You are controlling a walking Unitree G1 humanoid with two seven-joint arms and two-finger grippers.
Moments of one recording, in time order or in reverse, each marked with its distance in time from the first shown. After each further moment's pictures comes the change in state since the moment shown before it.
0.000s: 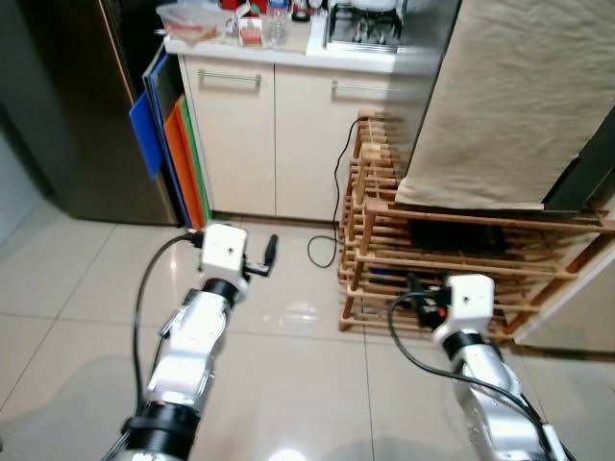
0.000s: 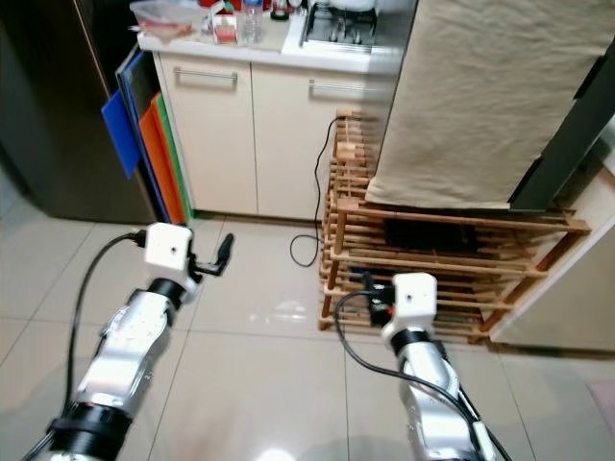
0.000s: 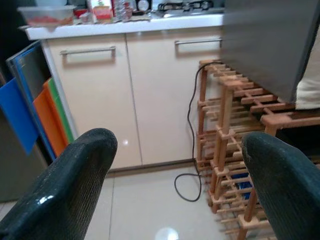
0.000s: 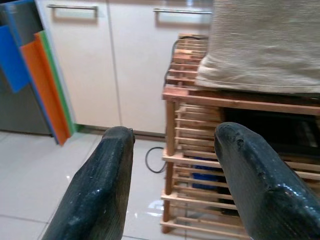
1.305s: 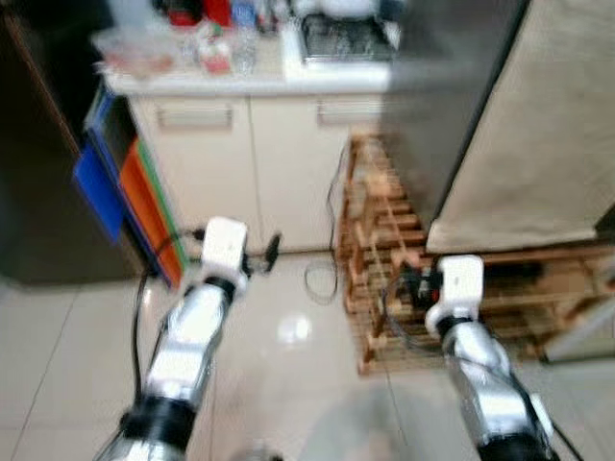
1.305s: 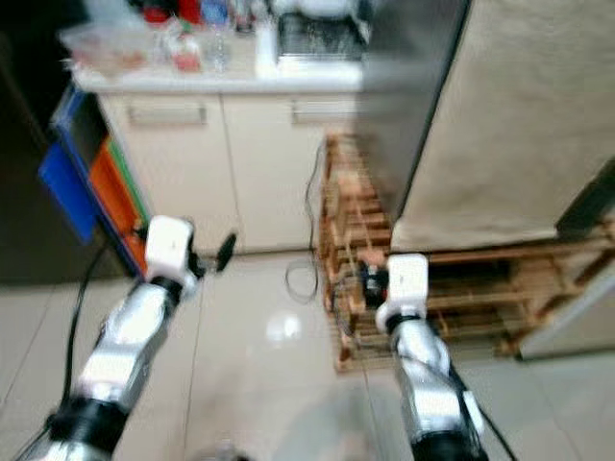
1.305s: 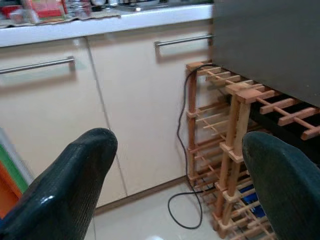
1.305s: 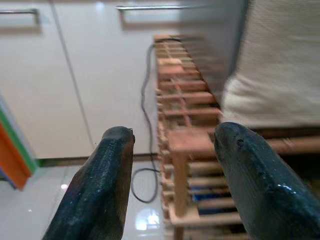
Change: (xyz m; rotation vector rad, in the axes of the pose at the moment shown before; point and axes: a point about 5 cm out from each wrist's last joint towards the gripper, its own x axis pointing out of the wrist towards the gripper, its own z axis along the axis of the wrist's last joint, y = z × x) left arm 0.007 -0.009 0.002 -0.016 -0.002 -0.067; right arm 0.020 -0.009 0.005 -0.012 -0.008 -0.022
